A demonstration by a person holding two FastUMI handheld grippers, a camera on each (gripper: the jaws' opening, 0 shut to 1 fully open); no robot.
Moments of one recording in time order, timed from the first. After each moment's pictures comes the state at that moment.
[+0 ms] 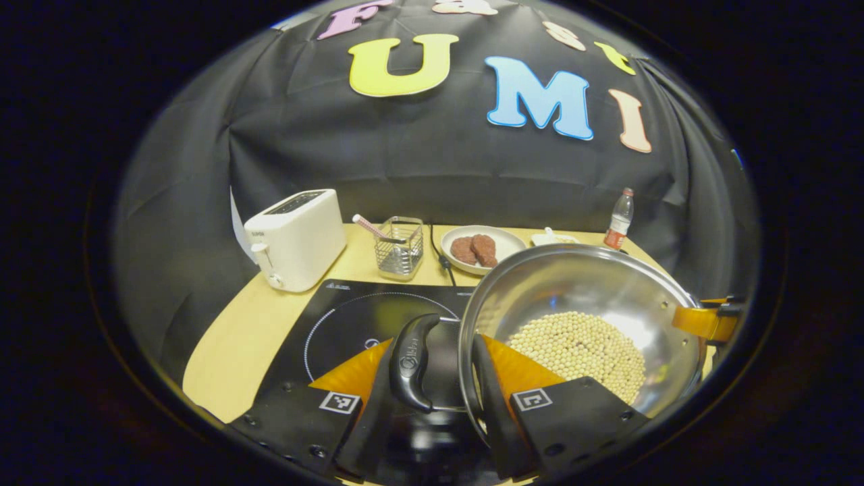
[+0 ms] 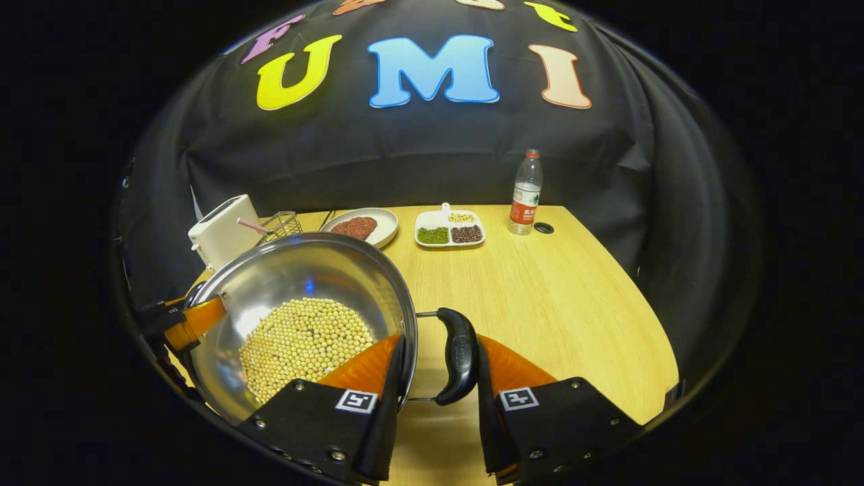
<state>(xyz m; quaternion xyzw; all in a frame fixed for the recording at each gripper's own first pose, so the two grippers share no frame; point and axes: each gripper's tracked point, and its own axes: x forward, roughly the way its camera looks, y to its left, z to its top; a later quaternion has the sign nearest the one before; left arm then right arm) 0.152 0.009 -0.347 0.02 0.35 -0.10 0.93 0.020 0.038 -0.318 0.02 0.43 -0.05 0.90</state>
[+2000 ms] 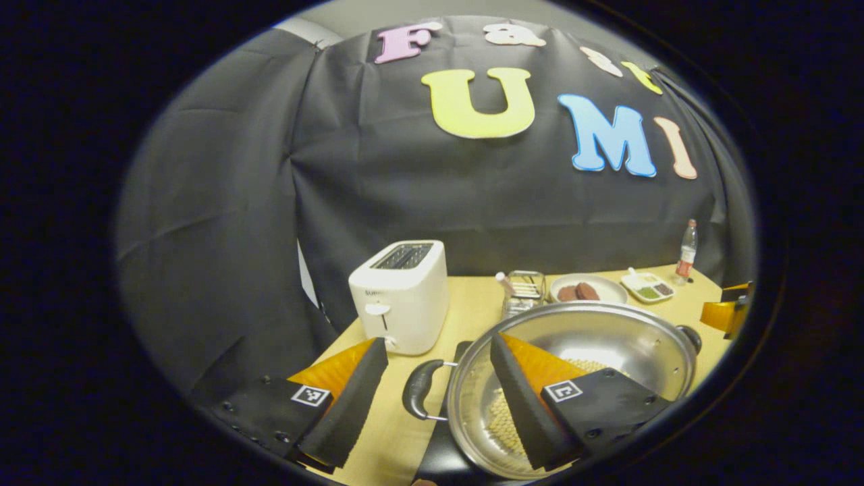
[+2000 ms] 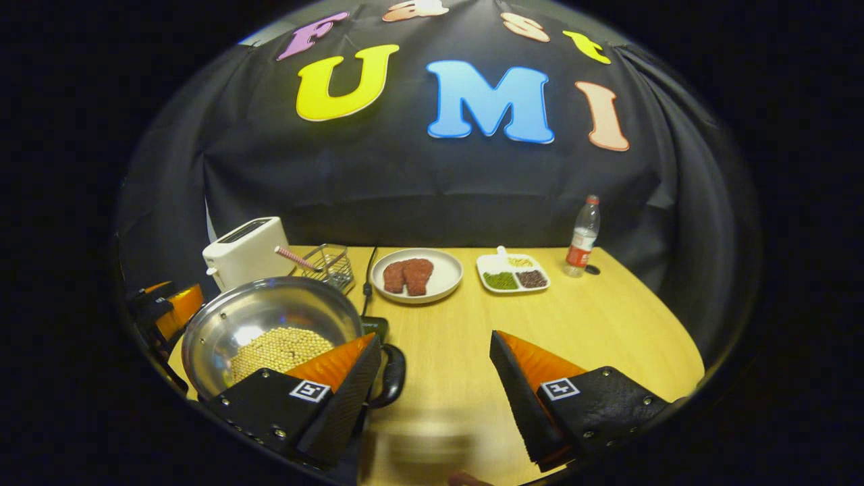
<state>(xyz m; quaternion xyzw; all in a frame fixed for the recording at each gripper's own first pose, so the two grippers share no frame) 0.229 0.179 -0.297 0.05 0.21 -0.01 0.98 0.085 0.128 -0.290 -0.01 0.33 -0.04 0.94</state>
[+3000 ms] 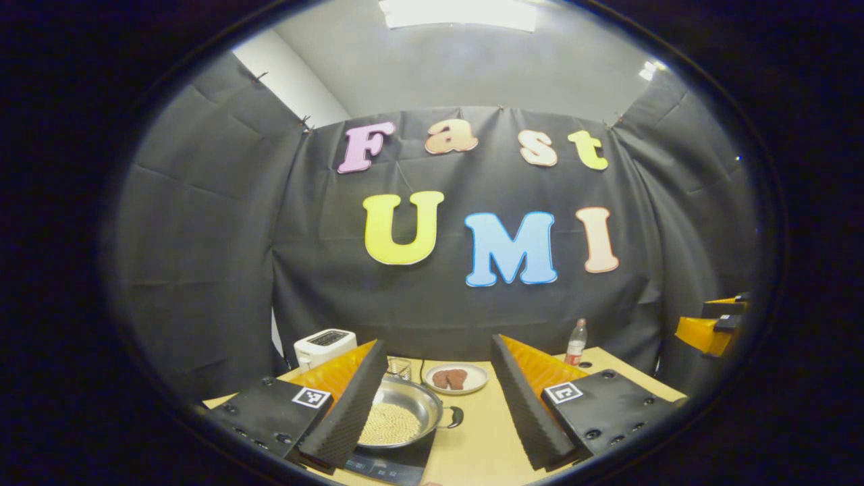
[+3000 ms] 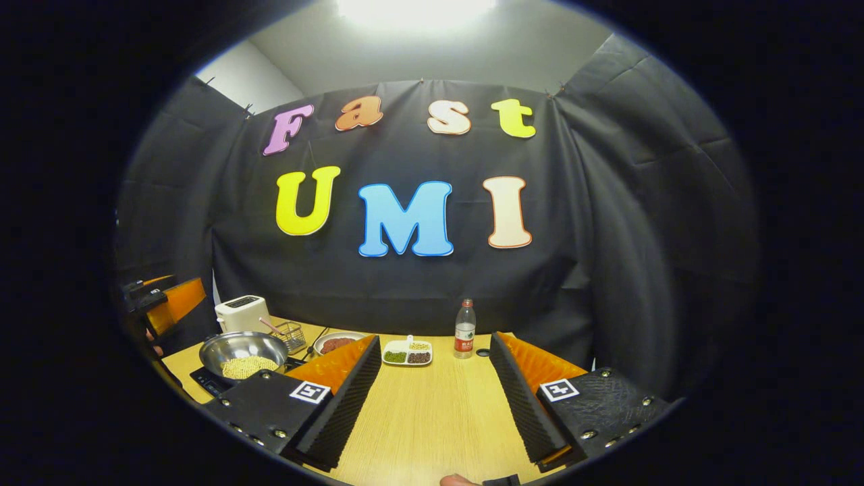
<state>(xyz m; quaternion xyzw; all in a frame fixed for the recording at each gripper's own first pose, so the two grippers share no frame) 0.014 -0.087 -0.055 0.00 0.04 -0.05 1.00 -0.043 -0.097 -0.079 -0.01 0.15 -0.04 0.99</state>
